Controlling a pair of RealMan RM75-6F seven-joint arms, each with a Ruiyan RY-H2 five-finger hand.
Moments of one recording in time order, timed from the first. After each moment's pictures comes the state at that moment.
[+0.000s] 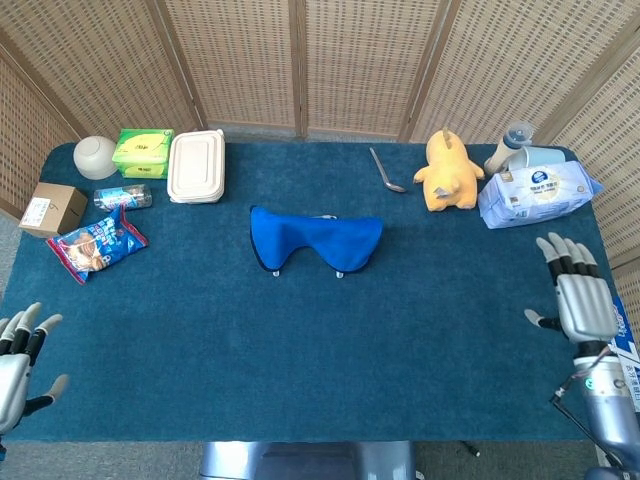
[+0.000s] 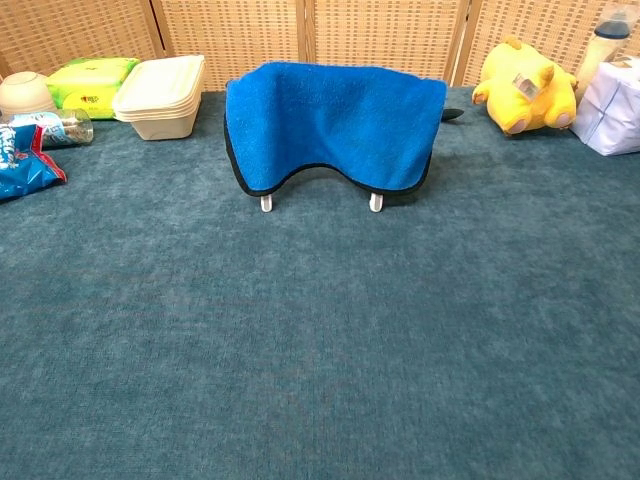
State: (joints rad) left arm -0.04 -1.03 0.13 -1.94 1.43 1.59 0.29; right arm 0.33 -1.11 0.09 -1.63 -1.19 1.33 -0.09
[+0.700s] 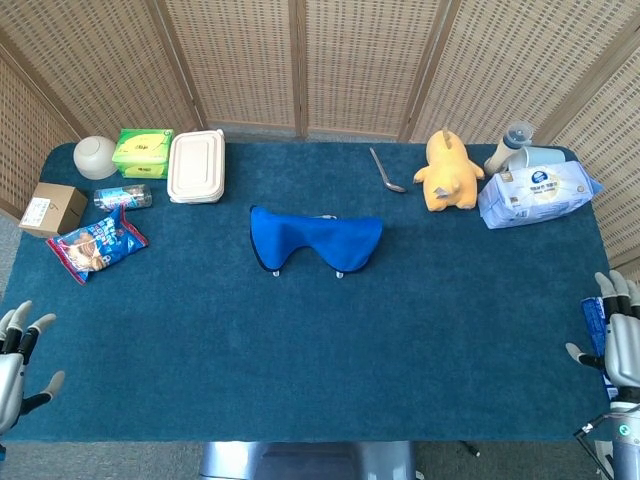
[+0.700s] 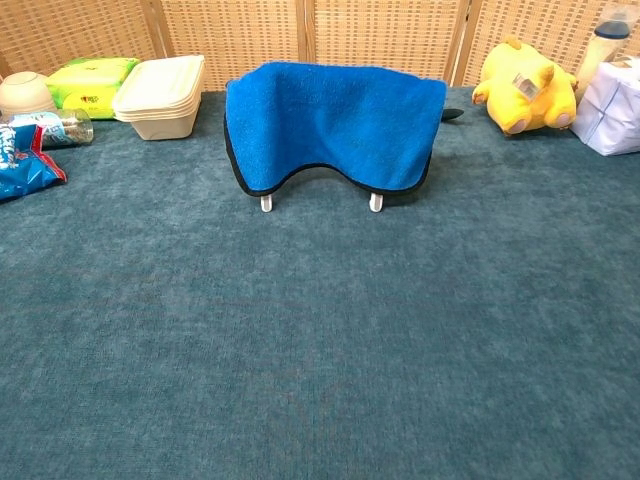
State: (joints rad) left arm 0.00 -1.05 0.08 -1.94 1.44 1.62 0.31; right arm 0.16 -1.10 0.09 -1.71 -1.14 1.49 -0.13
